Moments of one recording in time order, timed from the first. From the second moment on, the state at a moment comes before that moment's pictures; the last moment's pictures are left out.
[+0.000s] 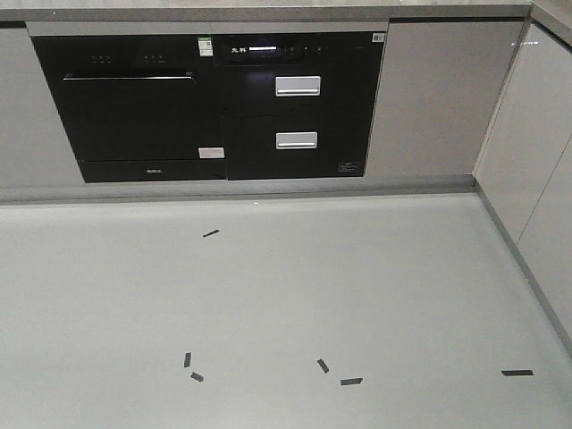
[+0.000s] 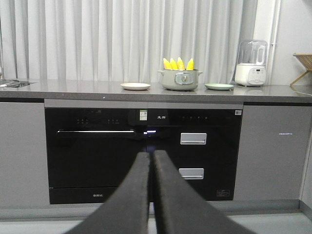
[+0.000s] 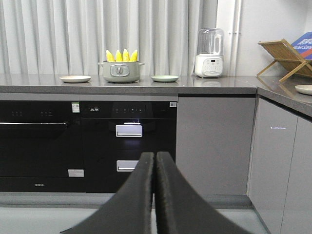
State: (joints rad) left arm -0.02 -0.01 0.02 -0.03 -0.04 -0.04; right arm 0.02 -0.01 0.03 0.05 -0.02 -0.06
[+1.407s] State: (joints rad) left arm -0.02 -0.01 0.02 -0.03 -0.04 -0.04; right arm 0.02 -0.01 0.03 0.05 -0.02 -0.06
